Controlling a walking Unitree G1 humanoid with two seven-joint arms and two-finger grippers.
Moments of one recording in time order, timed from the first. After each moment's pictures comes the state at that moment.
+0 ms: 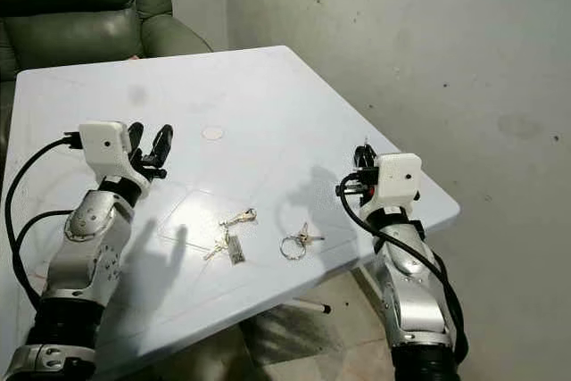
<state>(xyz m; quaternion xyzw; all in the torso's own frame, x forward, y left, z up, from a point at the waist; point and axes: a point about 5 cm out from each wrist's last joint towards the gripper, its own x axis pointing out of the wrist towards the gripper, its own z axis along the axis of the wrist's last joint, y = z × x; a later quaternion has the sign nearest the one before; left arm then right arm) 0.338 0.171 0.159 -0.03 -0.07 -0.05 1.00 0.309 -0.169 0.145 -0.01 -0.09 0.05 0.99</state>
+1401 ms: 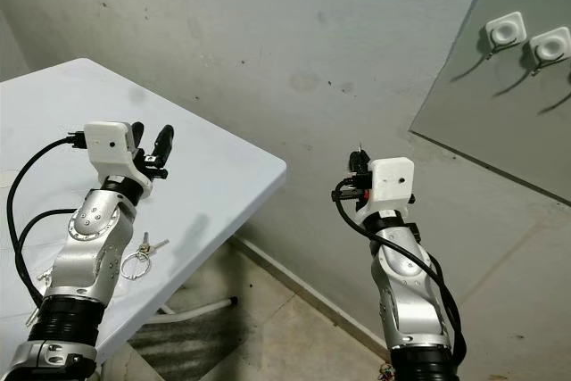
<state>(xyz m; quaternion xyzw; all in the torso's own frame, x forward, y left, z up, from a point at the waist) 0.340 0.171 0.161 -0.02 -0.08 -0.05 1.00 0.309 -0.165 0.139 -0.02 -0.08 0.06 0.99</state>
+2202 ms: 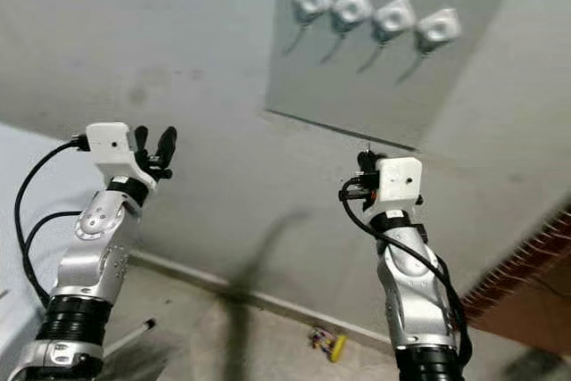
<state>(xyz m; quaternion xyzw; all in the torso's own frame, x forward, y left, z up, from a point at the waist) 0.342 0.172 0.158 -0.05 -0.06 -0.03 1.00 0.309 -0.168 0.140 -0.02 -0.07 0.06 1.00</state>
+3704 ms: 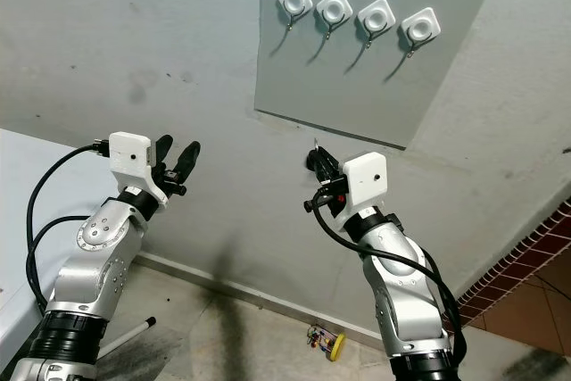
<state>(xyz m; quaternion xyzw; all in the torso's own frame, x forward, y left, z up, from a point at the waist) 0.327 0.148 0.153 -0.01 -0.05 -0.14 0.99 0.295 -0.135 0.158 -0.02 -0.10 0.23 0.97</state>
